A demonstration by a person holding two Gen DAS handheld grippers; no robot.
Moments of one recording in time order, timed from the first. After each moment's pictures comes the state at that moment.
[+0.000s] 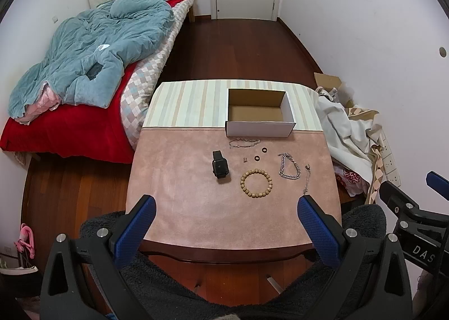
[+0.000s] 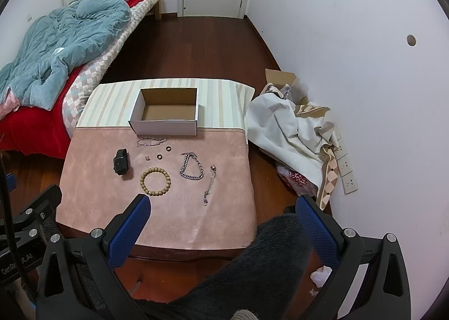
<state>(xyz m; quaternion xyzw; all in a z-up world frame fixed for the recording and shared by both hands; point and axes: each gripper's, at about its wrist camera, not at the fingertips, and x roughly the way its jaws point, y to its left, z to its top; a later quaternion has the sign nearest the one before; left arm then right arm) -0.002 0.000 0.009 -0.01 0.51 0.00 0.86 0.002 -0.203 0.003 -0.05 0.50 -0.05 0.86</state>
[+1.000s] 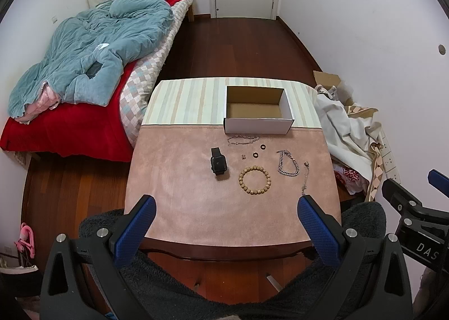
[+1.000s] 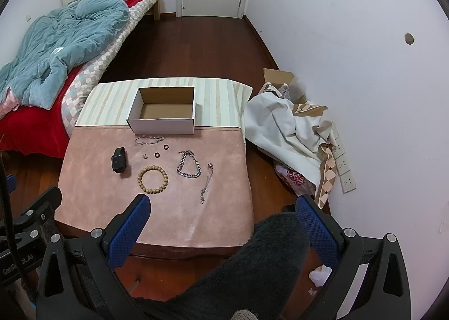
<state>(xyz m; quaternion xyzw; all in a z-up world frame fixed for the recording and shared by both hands) -0.008 -0.002 0.006 -0.01 0.51 0.00 0.86 -0.002 -0.208 0.002 -0.05 0.50 -0.05 0.86</state>
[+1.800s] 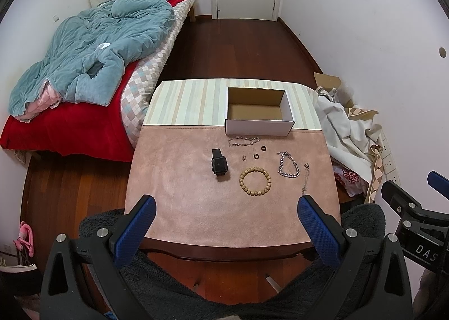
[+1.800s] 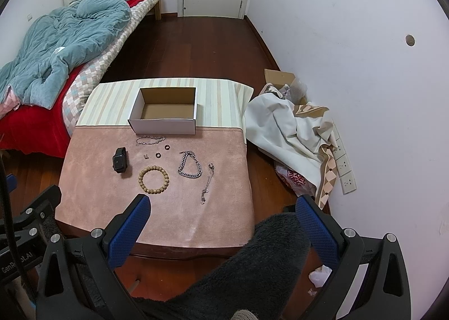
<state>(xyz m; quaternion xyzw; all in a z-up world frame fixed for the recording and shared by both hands) -0.006 -0.002 0.007 -0.01 0.51 0.01 0.86 -0.002 -0.208 0.003 -0.05 0.50 -0.05 0.86</state>
